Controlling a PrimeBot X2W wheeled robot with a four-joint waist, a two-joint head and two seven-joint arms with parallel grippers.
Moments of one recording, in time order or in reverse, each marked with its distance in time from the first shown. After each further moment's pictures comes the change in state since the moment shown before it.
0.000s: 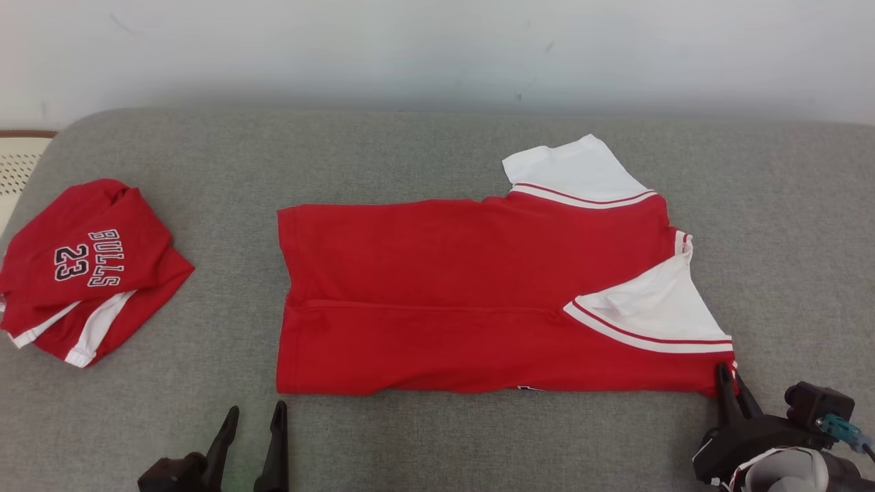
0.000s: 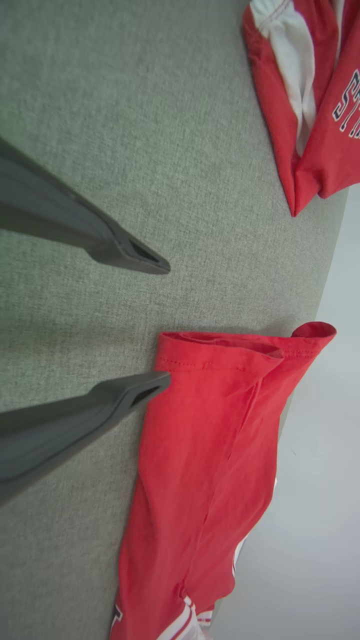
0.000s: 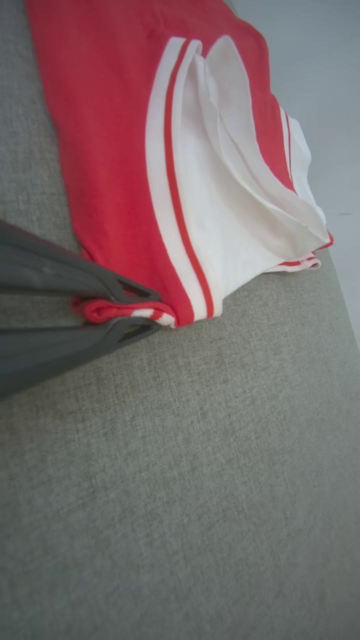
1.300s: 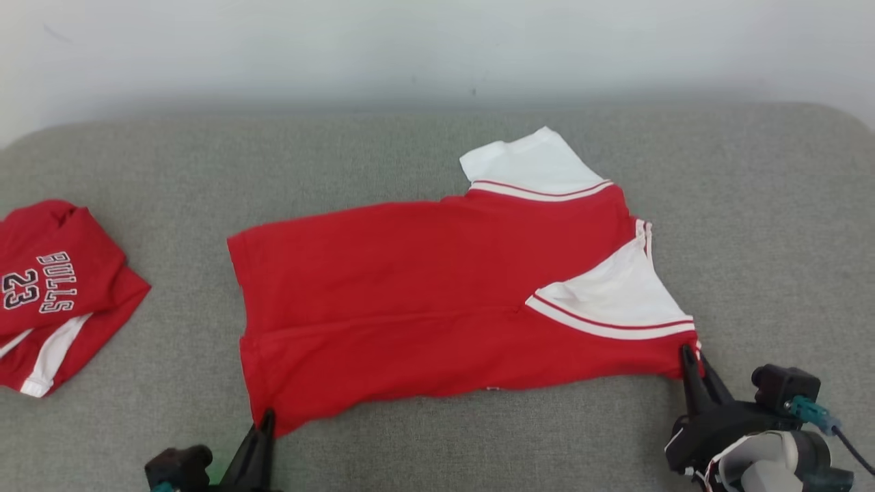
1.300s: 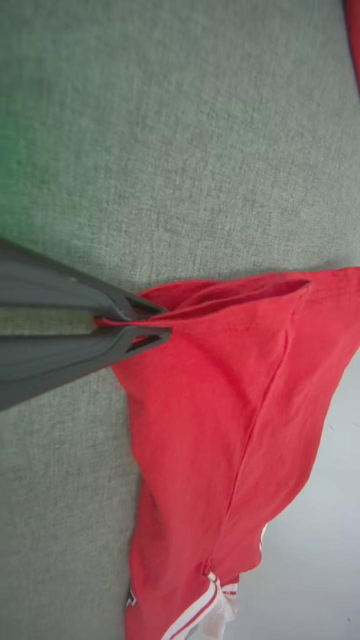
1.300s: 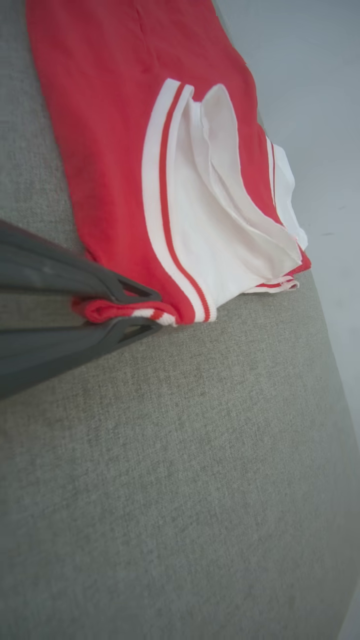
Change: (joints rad) left arm -0.129 0.000 -0.007 0.213 -0.057 -0.104 0.000; right arm -0.033 -0.011 0.135 -0.060 0.048 0.000 0.000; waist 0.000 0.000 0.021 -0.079
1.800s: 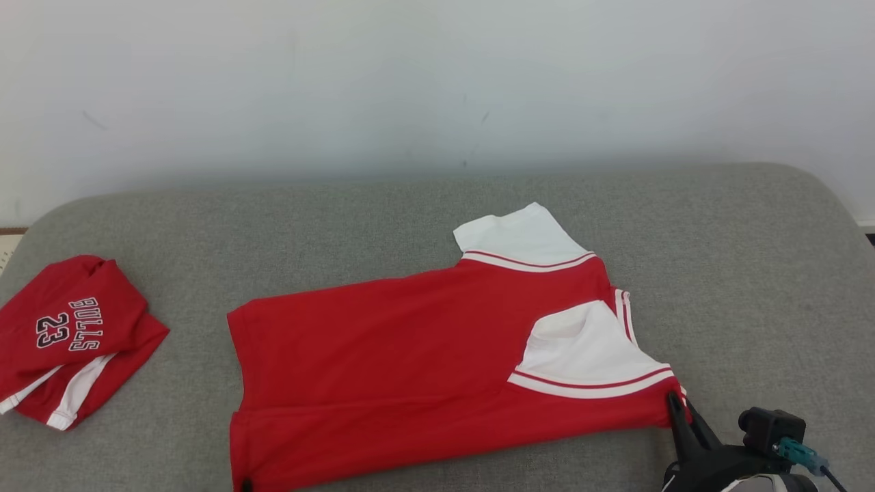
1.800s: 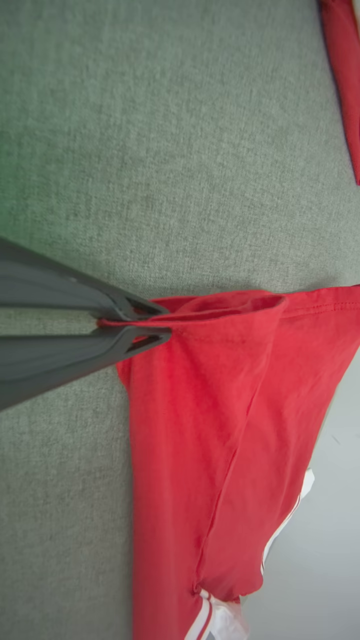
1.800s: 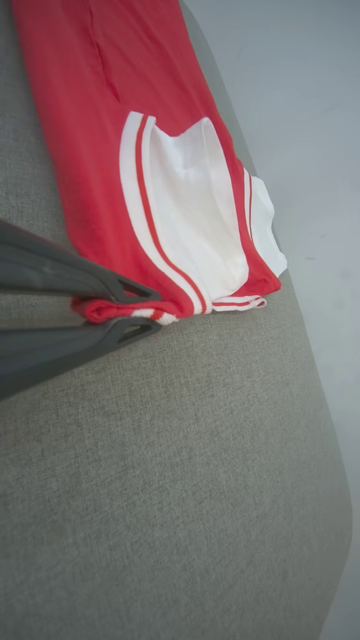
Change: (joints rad) left arm 0.122 0.011 0.068 0.053 0.050 0.000 0.000; right arm 0.095 -0.006 0.081 -0.007 0.055 0.000 0.000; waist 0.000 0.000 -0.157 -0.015
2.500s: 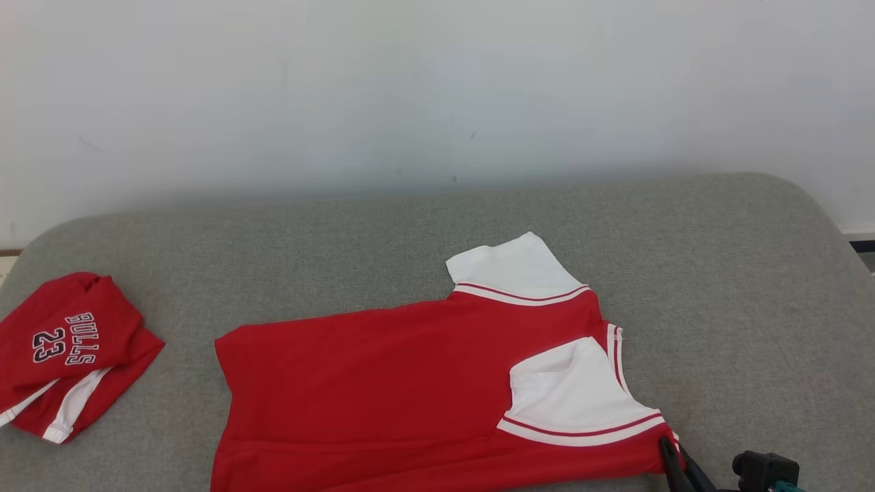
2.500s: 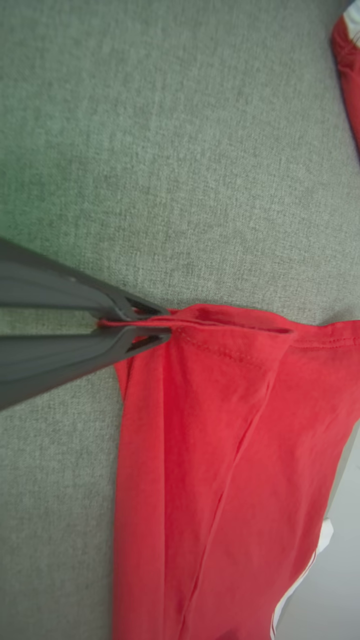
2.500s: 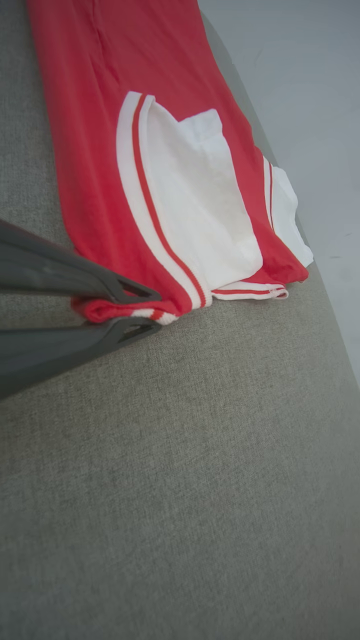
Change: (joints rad) left arm 0.025 0.016 0.090 0.077 0.078 -0.001 0.000; right arm 0.115 -0.010 0.051 -0.043 0.041 0.000 0.000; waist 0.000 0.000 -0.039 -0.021
